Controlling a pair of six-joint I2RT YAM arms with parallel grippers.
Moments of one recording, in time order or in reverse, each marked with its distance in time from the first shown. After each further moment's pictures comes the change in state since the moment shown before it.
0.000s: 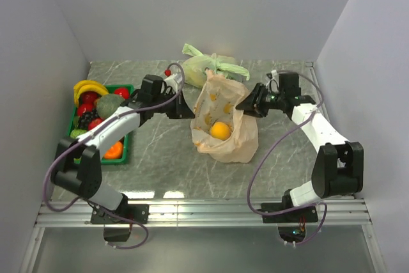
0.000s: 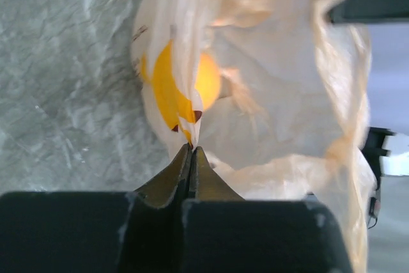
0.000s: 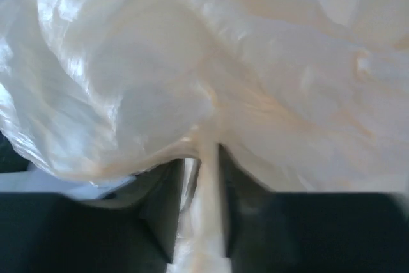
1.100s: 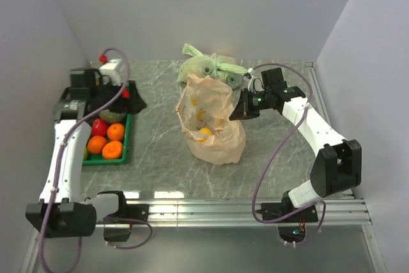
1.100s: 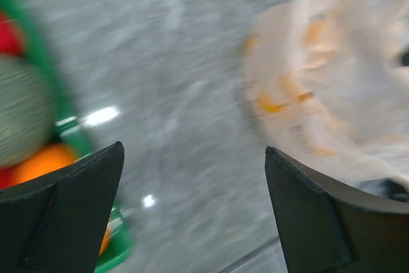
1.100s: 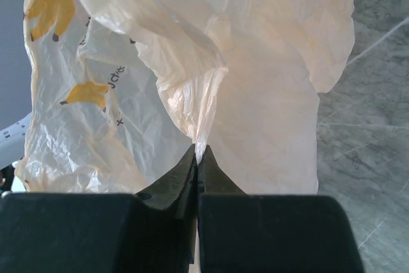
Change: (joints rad) left arm 0.372 -0.373 0.204 -0.575 -0.102 0.378; right arm 0.166 0.028 0.204 -0.329 0.099 -0.421
